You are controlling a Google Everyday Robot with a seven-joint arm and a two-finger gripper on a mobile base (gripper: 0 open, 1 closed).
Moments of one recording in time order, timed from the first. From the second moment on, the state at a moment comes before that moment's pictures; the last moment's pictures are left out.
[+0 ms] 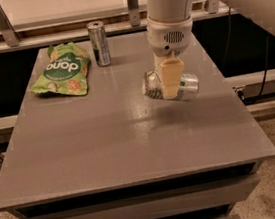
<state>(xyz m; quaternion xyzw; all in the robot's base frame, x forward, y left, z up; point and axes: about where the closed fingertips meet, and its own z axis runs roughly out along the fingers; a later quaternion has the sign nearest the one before) 0.527 -0.079 0.905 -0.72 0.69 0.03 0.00</state>
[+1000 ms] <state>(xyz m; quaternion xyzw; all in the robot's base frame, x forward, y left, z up) 0.558 -0.080 0.894 -0.70 0.70 0.08 0.08</state>
